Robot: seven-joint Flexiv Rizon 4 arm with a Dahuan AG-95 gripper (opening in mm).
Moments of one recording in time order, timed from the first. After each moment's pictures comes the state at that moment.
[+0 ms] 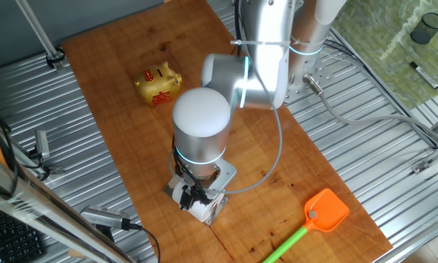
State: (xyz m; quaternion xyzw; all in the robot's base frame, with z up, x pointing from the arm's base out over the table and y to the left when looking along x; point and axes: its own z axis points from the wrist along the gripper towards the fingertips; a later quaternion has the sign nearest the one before) arm 0.528 0.285 0.090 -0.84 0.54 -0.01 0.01
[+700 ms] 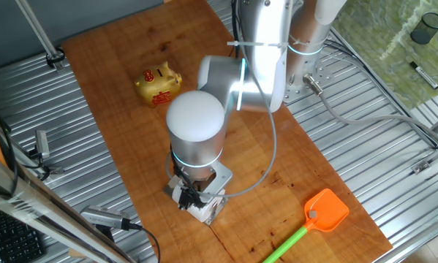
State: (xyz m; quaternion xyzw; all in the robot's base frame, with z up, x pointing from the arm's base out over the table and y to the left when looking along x) arm 0.527 0.287 0.091 -0.83 0.56 0.00 0.00
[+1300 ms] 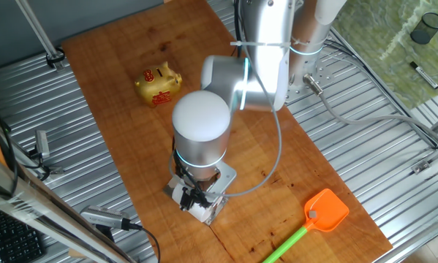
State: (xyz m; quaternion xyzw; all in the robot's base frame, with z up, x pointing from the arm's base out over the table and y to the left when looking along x) arm 0.528 0.288 0.089 -0.84 0.54 -0.01 0.00
